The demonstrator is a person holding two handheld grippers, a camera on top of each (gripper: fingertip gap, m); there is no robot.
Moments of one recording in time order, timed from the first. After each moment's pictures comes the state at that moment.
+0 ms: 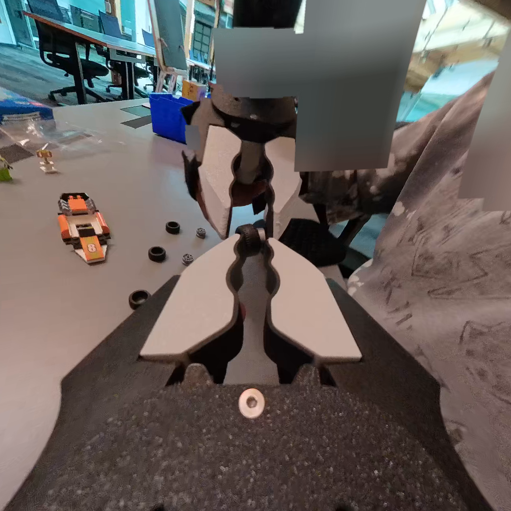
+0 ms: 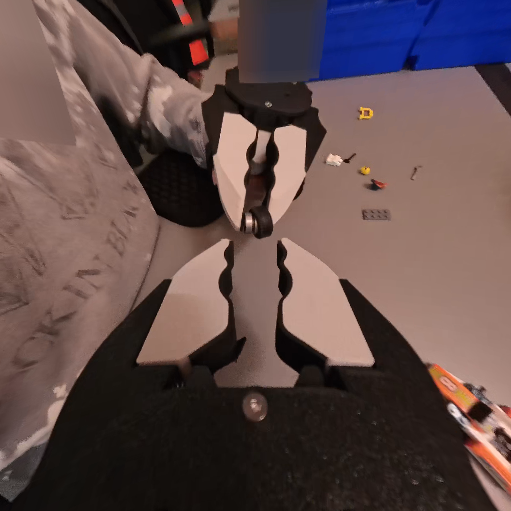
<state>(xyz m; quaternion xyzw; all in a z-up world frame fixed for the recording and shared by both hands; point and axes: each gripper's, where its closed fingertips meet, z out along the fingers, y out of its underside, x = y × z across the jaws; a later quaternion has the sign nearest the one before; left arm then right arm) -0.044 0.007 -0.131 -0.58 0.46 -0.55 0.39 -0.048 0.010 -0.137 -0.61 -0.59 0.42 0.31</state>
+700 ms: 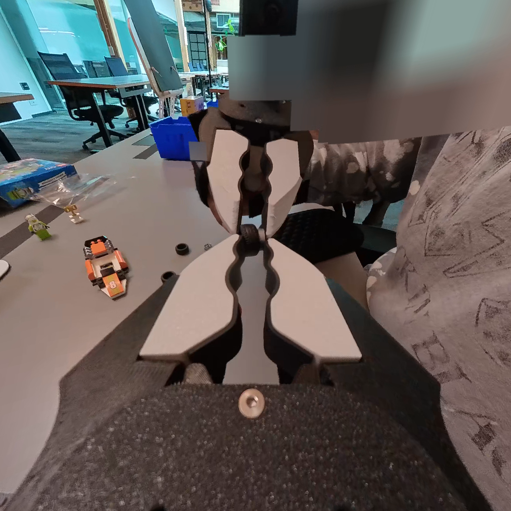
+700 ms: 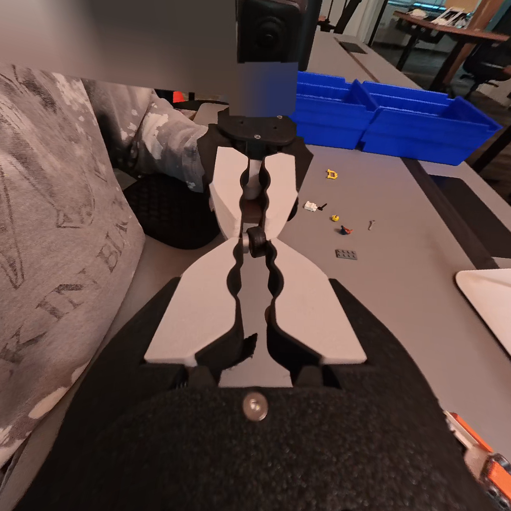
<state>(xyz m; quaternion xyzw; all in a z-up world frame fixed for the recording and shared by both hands) -0.036 -0.015 -0.116 -0.54 0.53 -0.48 0.45 -0.046 -0.011 -0.111 -0.56 -0.60 0.38 0.44</state>
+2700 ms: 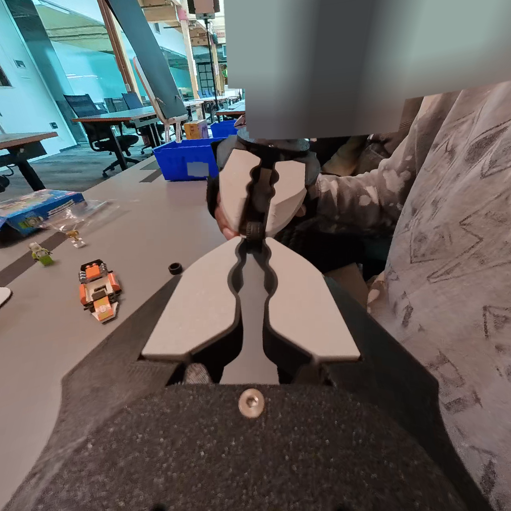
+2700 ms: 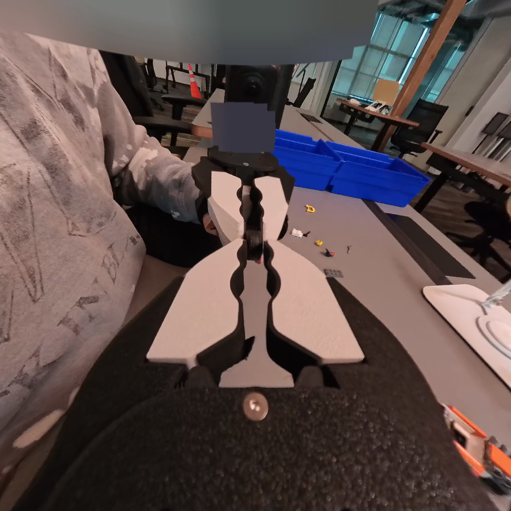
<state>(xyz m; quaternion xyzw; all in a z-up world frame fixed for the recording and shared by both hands) -0.020 -0.039 -0.113 -0.51 0.53 -0.47 0.50 -0.027 -0.038 -0.104 -0.52 -0.55 0.38 0.54</state>
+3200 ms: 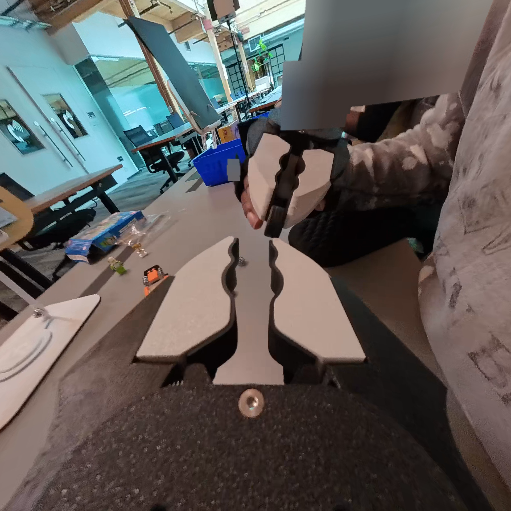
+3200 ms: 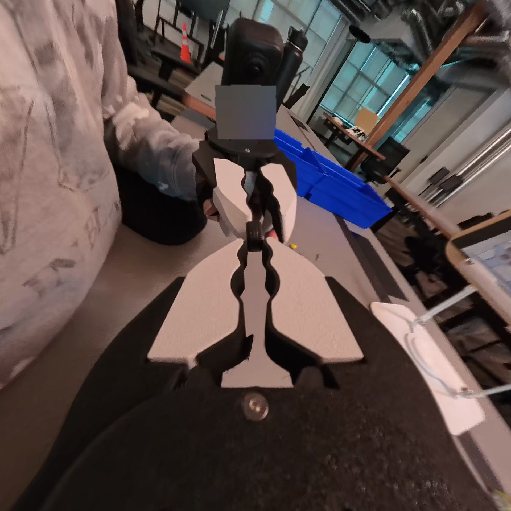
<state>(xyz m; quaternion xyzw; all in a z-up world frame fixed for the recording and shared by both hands) -0.029 -0.030 -0.116 -0.48 0.55 -0.36 0.57 -0.025 -0.044 -0.110 -0.45 -0.61 0.27 0.59</state>
